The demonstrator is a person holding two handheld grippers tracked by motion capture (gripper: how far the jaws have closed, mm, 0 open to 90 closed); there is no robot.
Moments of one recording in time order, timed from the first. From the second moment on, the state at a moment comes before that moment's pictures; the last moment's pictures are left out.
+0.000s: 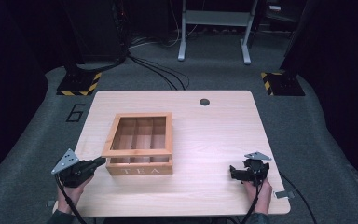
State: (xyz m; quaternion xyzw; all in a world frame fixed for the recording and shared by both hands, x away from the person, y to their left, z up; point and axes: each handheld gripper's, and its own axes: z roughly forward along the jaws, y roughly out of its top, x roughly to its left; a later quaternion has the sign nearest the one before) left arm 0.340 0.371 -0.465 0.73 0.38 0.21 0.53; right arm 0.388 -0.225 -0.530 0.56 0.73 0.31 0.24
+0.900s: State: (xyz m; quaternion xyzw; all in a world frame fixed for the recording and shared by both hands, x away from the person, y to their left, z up) left arm 0.368 0.361 -0.443 0.72 0.36 0.22 0.54; right arm 0.388 -0.225 -0.530 0.56 0.73 0.31 0.24
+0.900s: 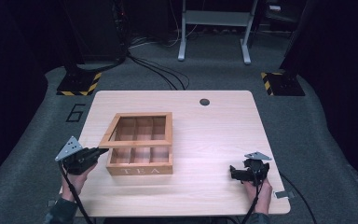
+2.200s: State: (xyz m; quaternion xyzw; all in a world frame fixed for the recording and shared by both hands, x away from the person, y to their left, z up) left arm 0.412 0.355 -0.397 0.73 0.34 0.25 0.54; right arm 0.388 -0.224 -0.530 0.56 0.73 0.31 0.24
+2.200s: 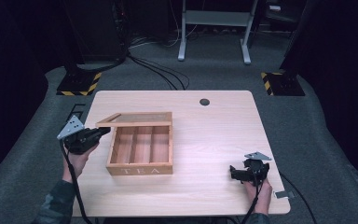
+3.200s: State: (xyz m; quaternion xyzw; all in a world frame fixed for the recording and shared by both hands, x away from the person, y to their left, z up) left arm 0.448 0.345 -0.378 0.73 0.33 0.25 0.54; right arm 0.388 -0.224 -0.530 0.56 0.73 0.31 0.24
